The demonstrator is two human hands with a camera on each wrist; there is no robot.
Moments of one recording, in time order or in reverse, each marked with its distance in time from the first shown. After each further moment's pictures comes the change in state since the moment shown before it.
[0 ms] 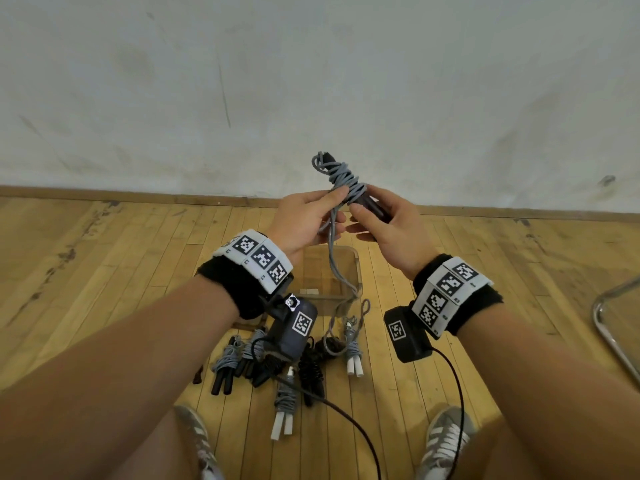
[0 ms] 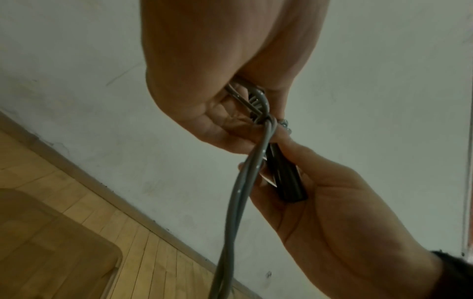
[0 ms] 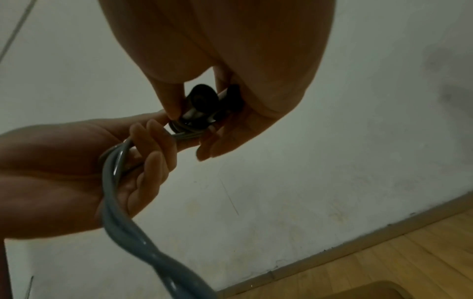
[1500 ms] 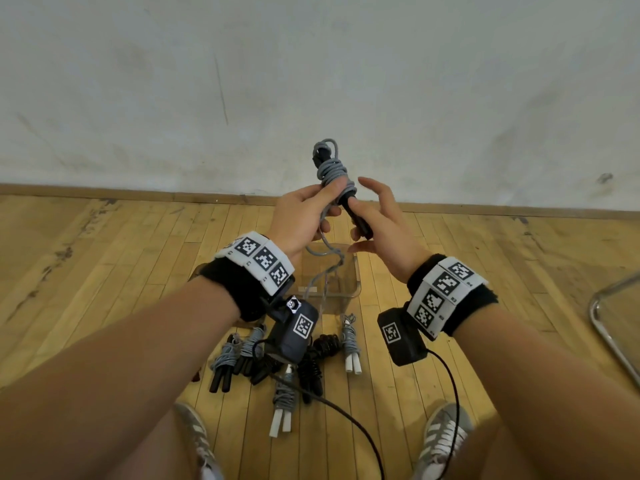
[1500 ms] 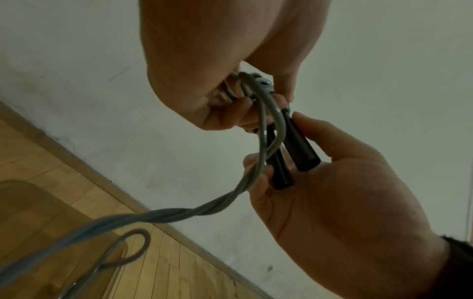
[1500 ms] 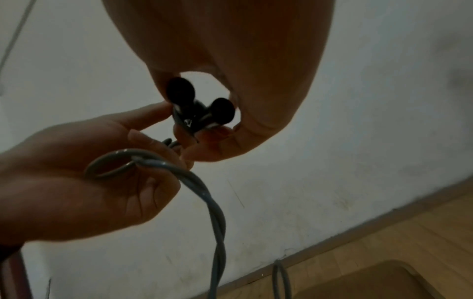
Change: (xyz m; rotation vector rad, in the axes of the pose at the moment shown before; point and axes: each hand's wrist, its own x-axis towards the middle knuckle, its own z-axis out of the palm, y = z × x) left_hand 0.006 -0.010 0.001 0.009 0.086 0.075; right_hand -0.007 -0.006 0.009 0.112 -0.072 0.135
